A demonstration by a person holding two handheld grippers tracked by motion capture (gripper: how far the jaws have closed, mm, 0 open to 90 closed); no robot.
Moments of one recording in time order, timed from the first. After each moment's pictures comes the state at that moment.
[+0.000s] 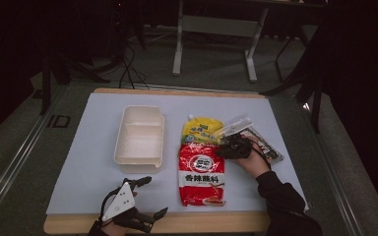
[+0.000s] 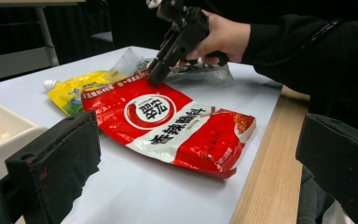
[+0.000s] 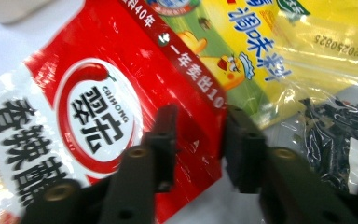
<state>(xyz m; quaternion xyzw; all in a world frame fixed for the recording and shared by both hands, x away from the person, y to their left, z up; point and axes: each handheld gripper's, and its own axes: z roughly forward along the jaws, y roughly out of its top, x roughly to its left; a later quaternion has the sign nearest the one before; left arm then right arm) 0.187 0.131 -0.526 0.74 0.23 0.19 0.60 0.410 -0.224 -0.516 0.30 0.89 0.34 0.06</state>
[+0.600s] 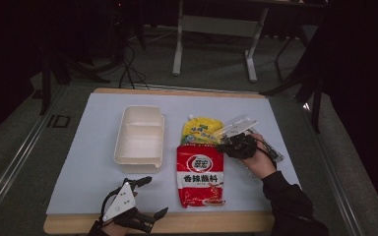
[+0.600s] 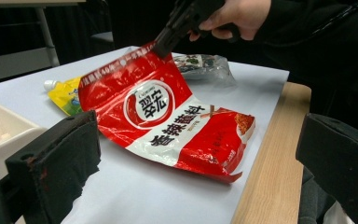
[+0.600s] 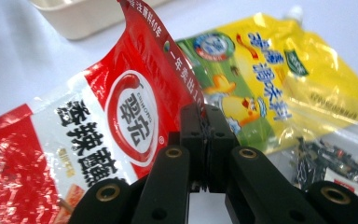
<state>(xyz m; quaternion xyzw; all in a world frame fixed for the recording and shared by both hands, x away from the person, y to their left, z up) 0.187 0.130 -0.526 0.74 0.23 0.19 0.60 0.381 -0.217 -0.468 0.23 0.90 0.36 0.09</state>
